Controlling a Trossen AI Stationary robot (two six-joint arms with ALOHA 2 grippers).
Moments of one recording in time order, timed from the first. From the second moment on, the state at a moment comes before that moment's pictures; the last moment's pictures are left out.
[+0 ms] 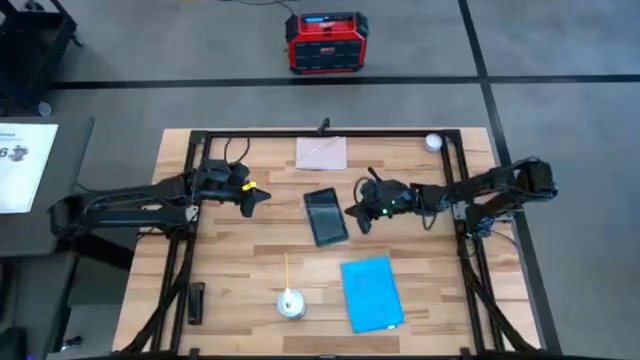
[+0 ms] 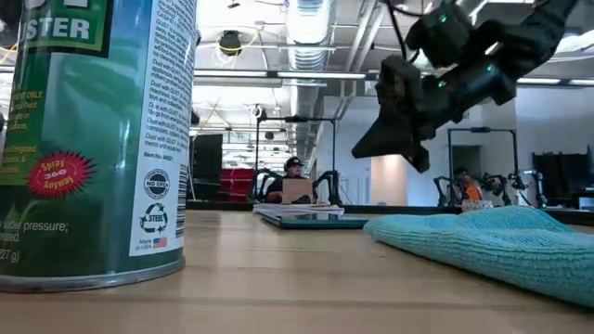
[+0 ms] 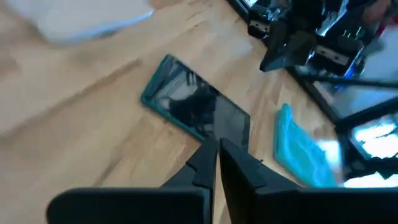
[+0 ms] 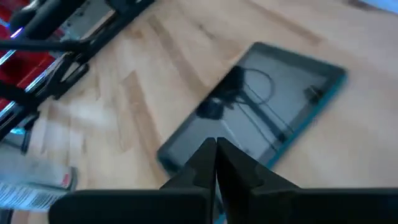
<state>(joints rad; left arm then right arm) 0.38 0.80 0.29 0.05 0.22 -0.68 -0.12 1.46 0.55 0.40 -0.05 0.60</state>
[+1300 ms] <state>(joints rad) 0.16 1.71 0.31 1.02 0.18 -1.27 -0.19 1.63 0.55 0.37 -0.09 0.51</state>
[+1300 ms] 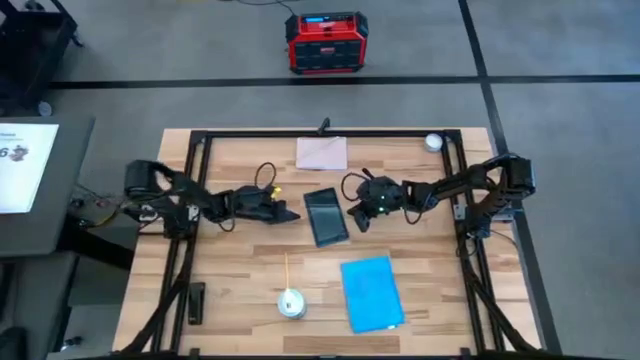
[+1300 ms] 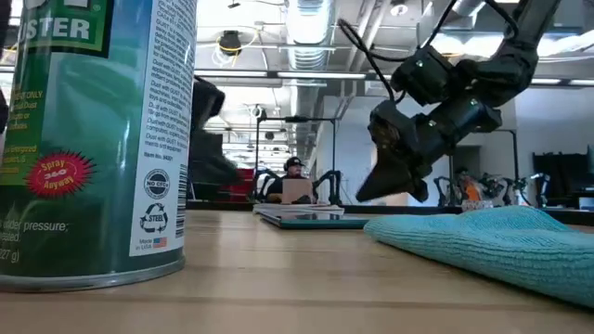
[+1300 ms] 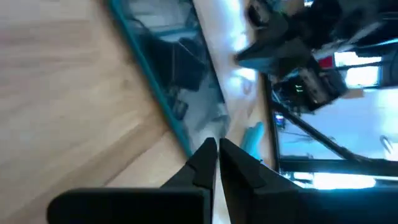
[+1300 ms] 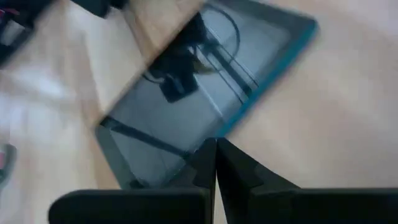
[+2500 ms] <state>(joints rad) 0.16 1.78 0.34 0.97 0.32 -1.38 -0.31 1.89 0.56 0.89 -0.45 0.89</state>
